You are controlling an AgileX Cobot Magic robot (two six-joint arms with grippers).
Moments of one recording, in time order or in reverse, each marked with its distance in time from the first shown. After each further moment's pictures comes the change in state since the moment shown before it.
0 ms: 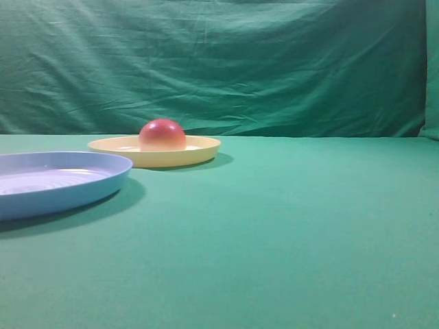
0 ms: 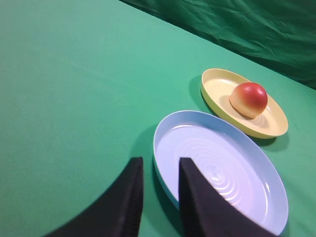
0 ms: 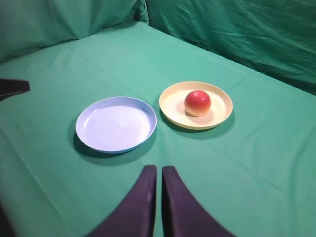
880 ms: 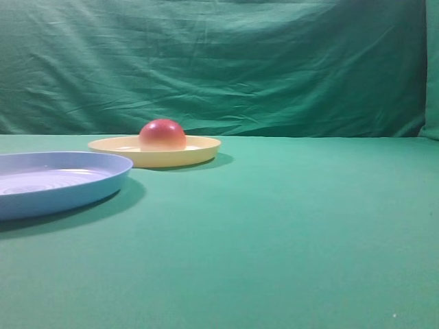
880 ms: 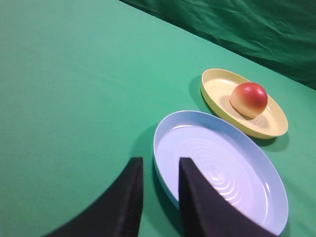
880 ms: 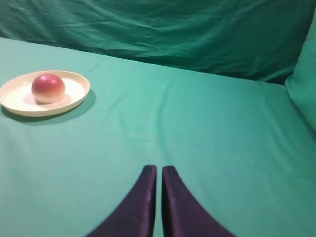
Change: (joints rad) left arm 0.000 0.000 0.000 0.000 0.000 0.000; right arm -0.335 -0.366 0.545 -0.017 -0.265 0.050
